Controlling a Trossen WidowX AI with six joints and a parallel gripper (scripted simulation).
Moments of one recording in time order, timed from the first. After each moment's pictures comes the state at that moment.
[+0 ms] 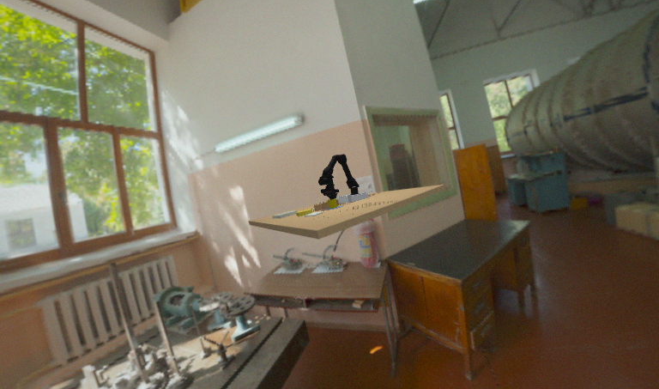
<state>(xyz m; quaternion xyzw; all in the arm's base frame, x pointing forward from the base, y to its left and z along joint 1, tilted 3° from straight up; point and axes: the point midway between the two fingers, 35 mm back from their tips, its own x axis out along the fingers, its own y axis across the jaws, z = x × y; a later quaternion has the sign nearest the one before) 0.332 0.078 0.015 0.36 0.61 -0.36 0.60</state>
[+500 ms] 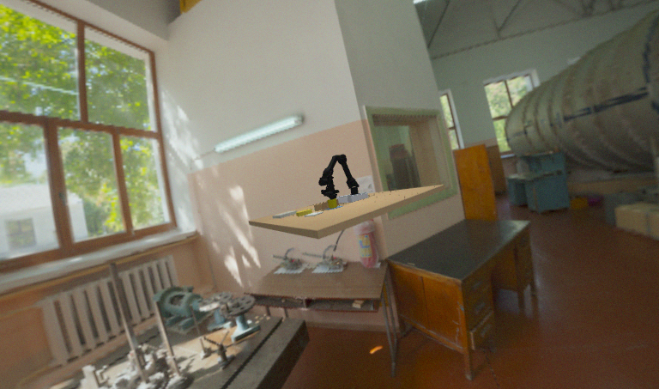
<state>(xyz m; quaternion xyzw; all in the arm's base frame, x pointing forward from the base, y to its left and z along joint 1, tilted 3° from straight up) 0.330 0.078 0.010 0.36 0.61 -0.36 0.60</state>
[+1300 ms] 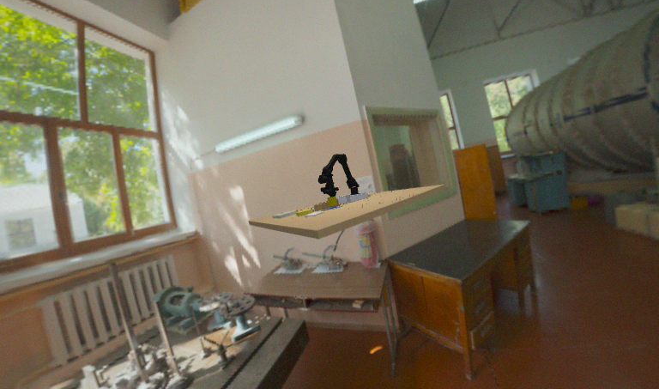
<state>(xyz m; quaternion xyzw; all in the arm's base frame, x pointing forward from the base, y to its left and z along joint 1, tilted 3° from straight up) 0.329 0.078 0.030 0.36 0.62 -0.36 0.60</state>
